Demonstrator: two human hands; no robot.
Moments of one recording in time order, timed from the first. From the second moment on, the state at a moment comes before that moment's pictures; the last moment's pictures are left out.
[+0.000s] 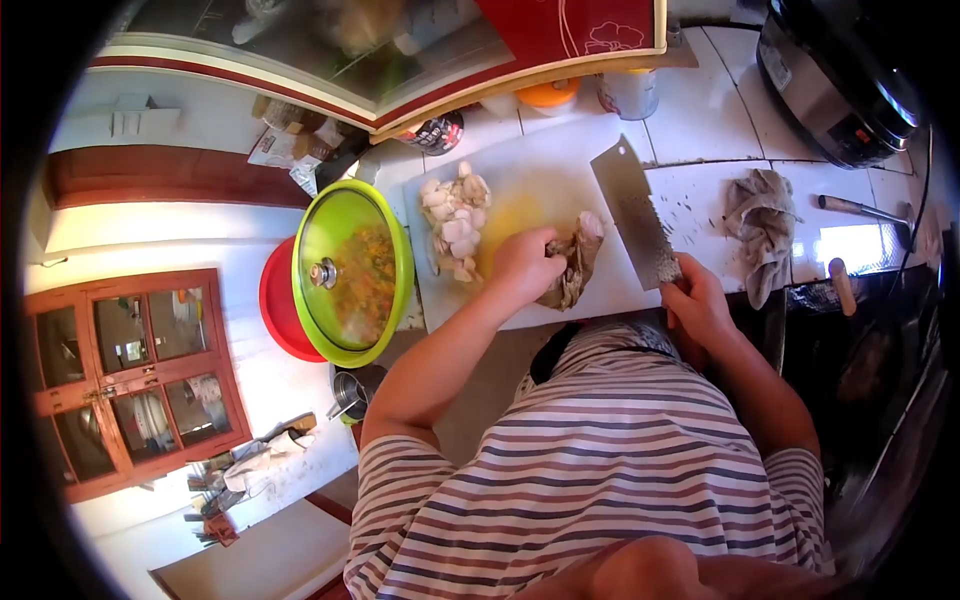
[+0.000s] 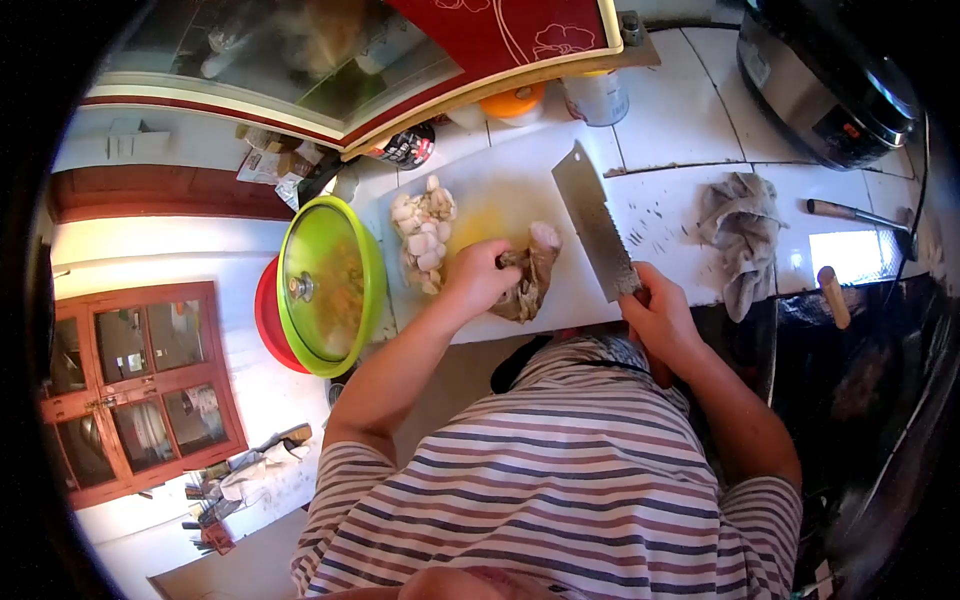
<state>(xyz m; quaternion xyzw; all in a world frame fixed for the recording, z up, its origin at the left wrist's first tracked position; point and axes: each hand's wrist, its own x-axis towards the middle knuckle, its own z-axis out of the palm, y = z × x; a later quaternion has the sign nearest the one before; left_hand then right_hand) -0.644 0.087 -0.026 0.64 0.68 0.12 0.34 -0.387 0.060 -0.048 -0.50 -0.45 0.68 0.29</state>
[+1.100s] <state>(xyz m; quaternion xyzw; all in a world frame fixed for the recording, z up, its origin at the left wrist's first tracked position) -0.628 0.091 -0.081 0.67 0.59 0.43 0.11 -0.430 0.070 -0.001 -0.56 -0.48 0.61 0.29</state>
